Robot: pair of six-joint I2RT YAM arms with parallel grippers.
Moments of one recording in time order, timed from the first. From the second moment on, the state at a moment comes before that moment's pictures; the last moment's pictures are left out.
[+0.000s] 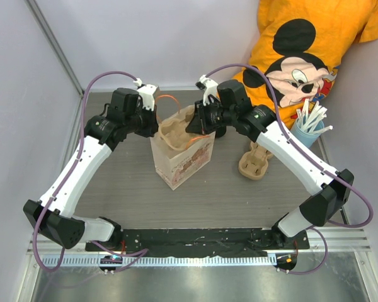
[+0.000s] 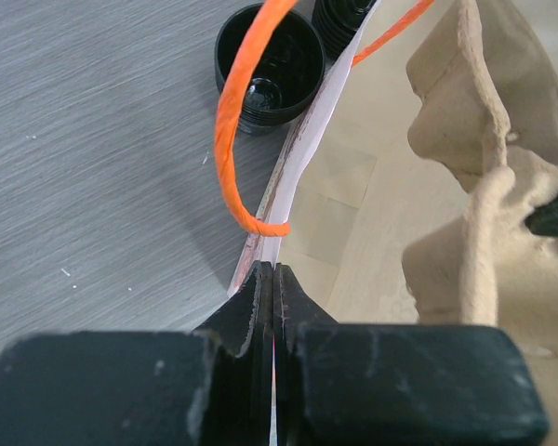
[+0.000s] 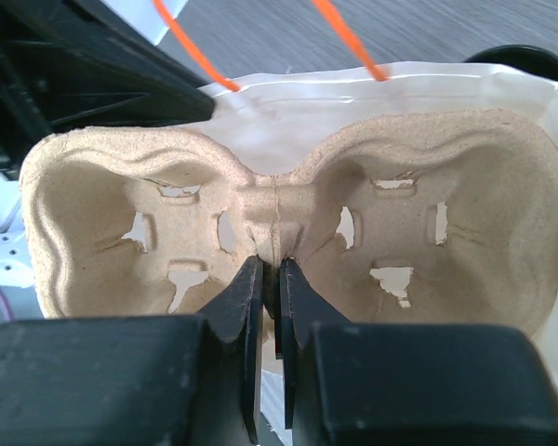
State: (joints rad) left arm -0.44 1.33 1.47 -0.79 0.12 -0.10; right arm 0.66 1.53 1.62 -0.61 -0.38 0.29
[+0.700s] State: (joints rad) left arm -0.44 1.33 1.47 -0.79 0.20 -0.10; right arm 0.71 1.59 1.62 -0.63 -0.22 0.23
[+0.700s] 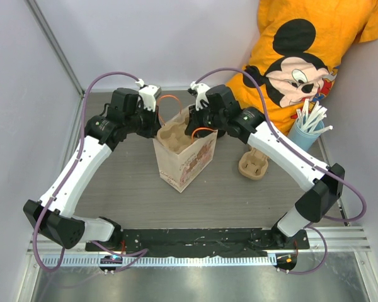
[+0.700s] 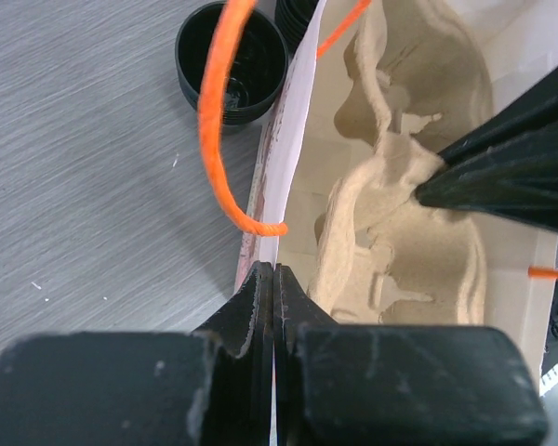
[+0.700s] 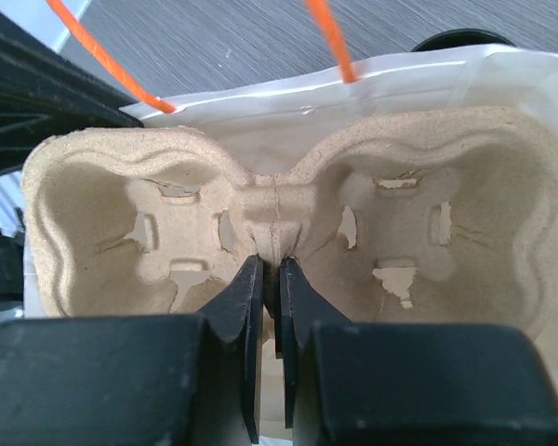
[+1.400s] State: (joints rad) left arm -0.44 1.33 1.47 -0.79 0.22 -0.10; right arm 0.82 1.61 1.63 -0.71 0.05 0.13
